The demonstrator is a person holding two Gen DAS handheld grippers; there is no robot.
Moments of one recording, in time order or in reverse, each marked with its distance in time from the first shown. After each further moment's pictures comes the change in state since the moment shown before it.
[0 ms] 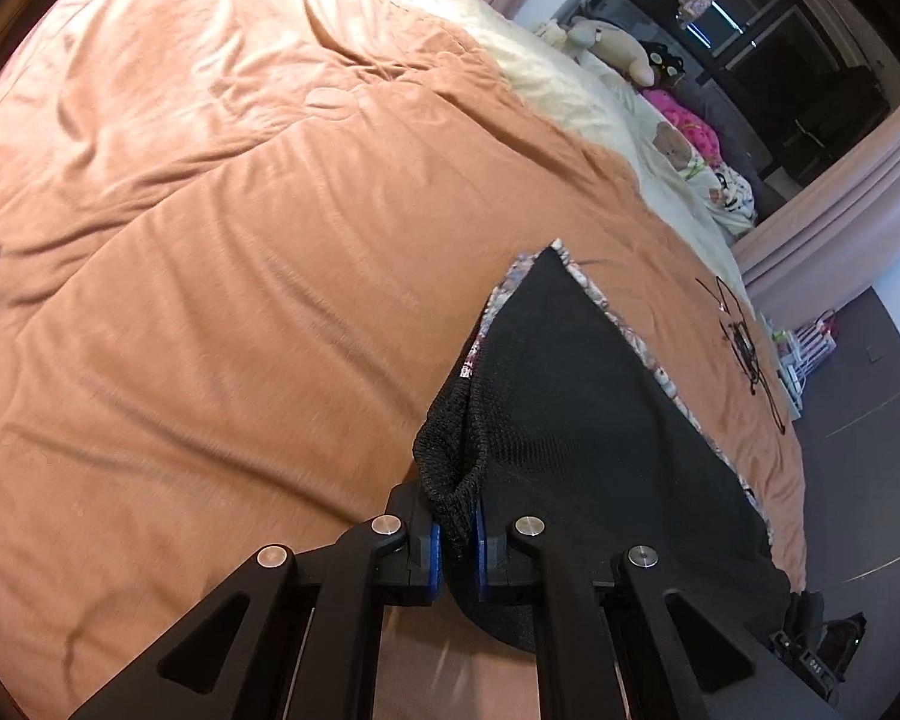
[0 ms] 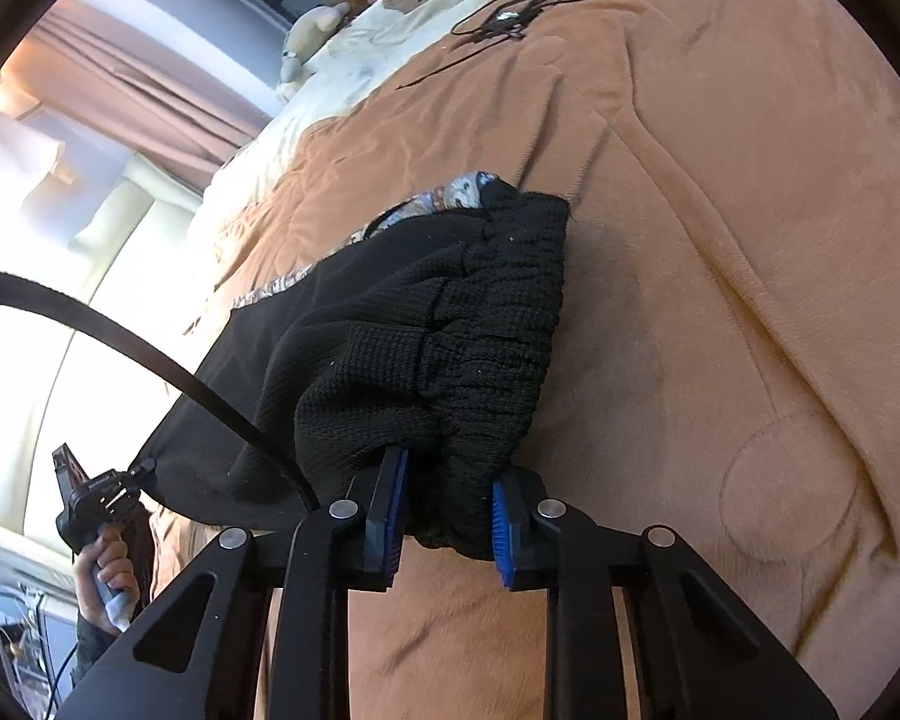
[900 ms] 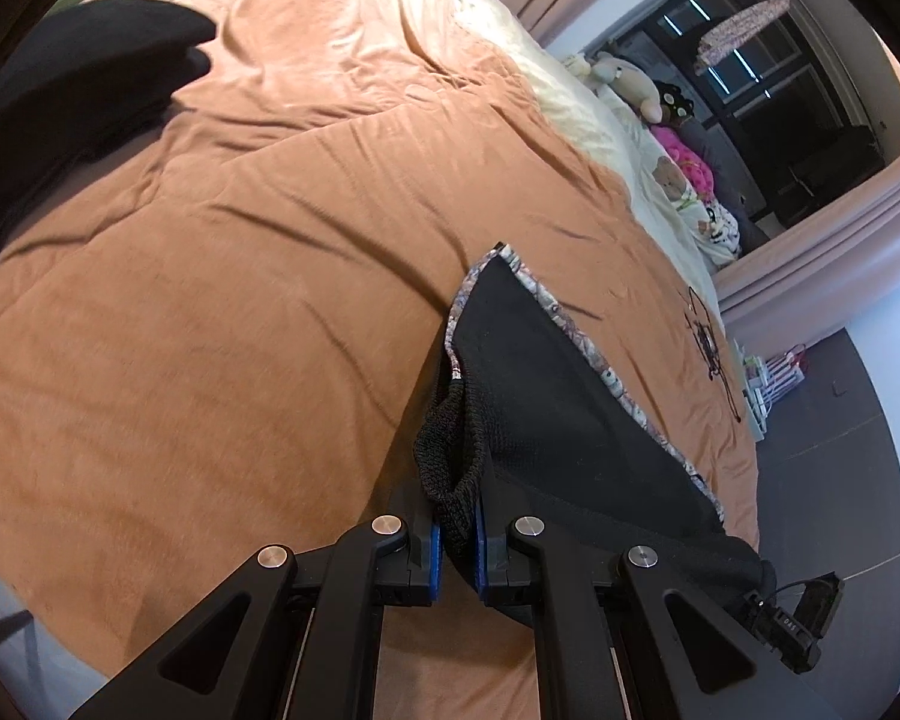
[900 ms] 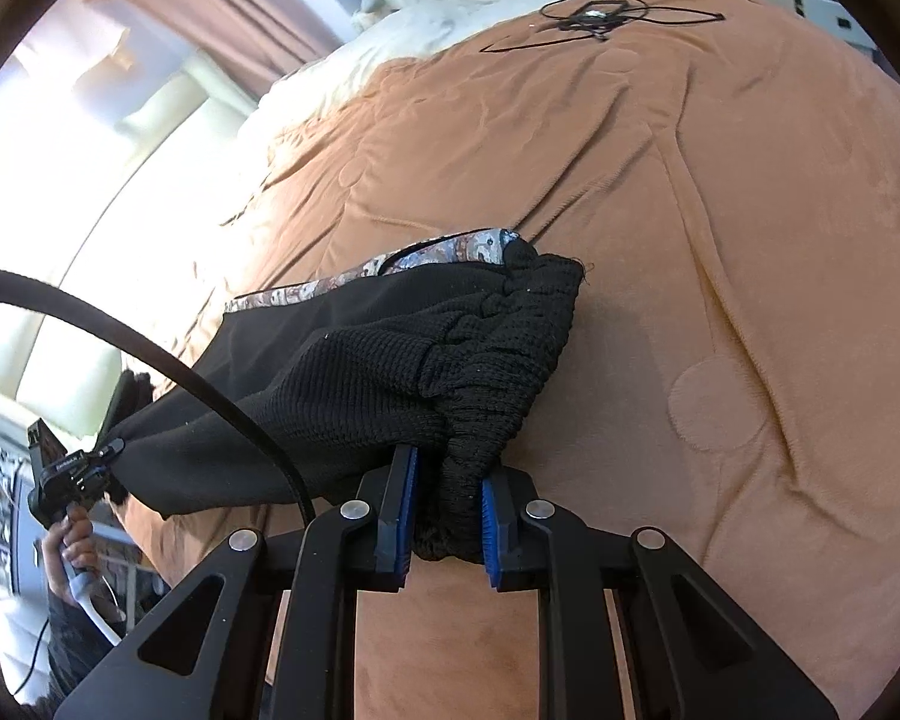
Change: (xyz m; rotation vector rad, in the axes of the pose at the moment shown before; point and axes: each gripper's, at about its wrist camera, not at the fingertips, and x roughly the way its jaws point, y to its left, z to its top) left arm -0.116 0.048 -0.109 -0.137 -0.028 -0.052; right arm -0.037 0.016 0.018 -0.242 0.130 -0.004
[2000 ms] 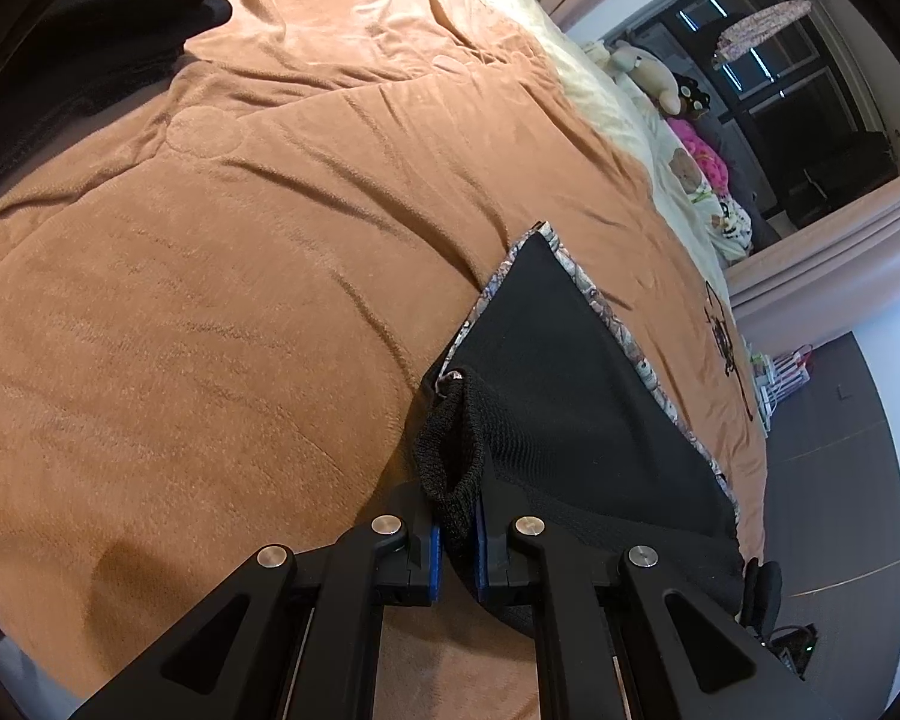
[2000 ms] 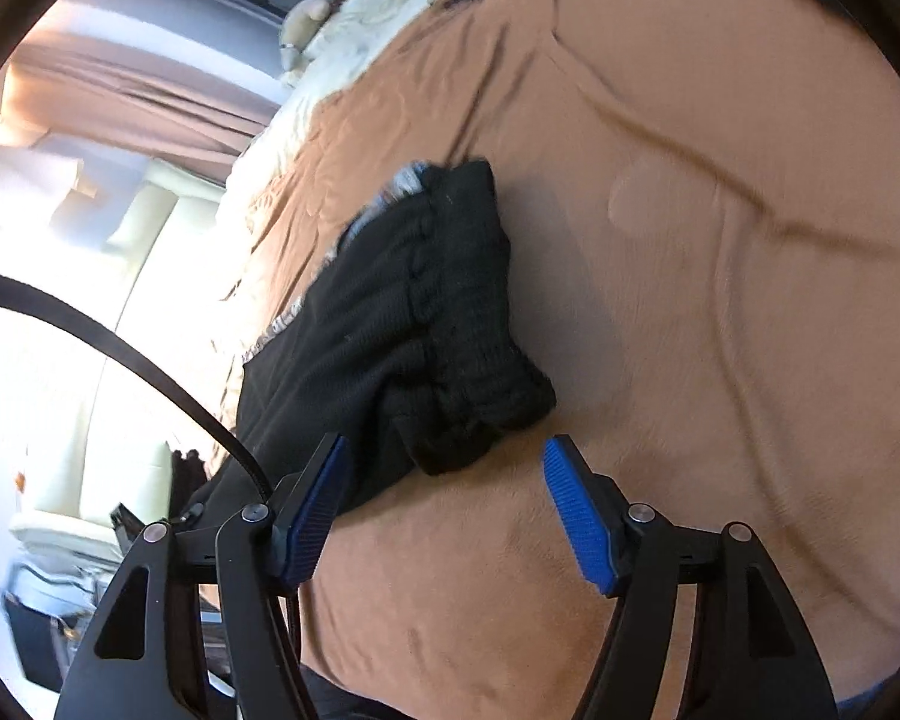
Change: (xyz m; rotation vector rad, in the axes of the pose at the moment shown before) left arm 0.029 0.026 0.003 -0.021 0.040 0.000; right arm 0.017 -0.047 -0.083 0.409 -0.057 0.156
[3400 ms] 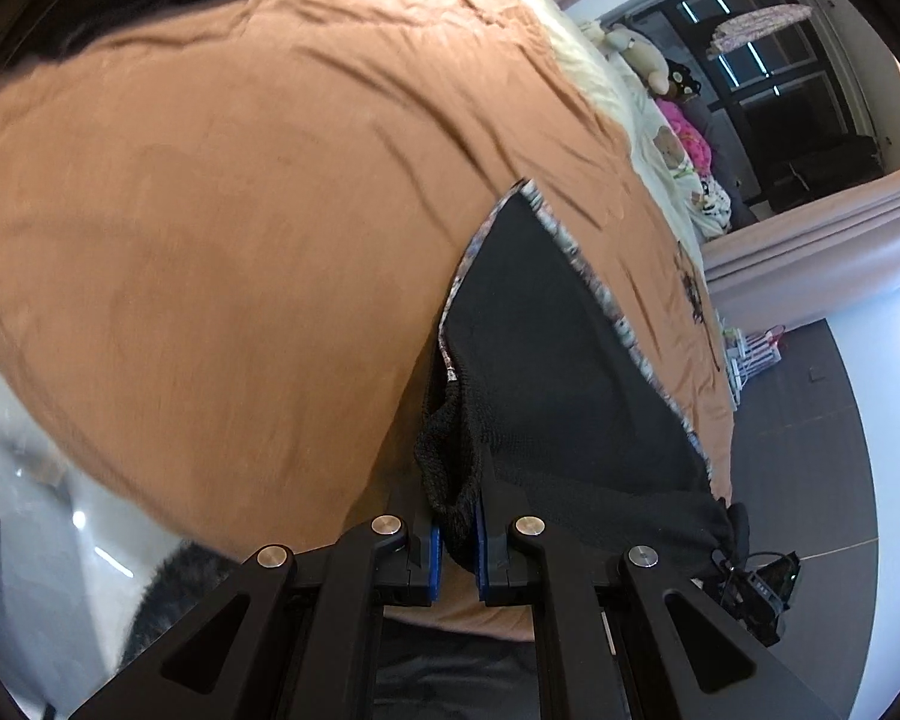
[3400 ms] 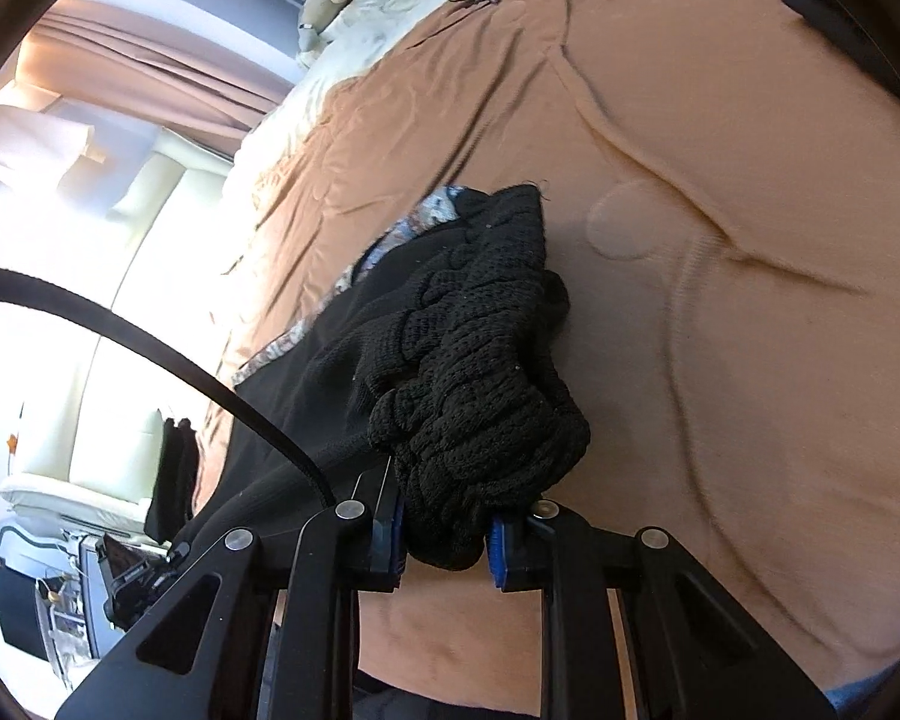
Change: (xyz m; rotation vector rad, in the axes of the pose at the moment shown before) left arm -0.050 0.015 -0.104 -0.057 0.082 -0.062; right arm -0.017 0.010 0.021 -0.132 0.019 -0.065
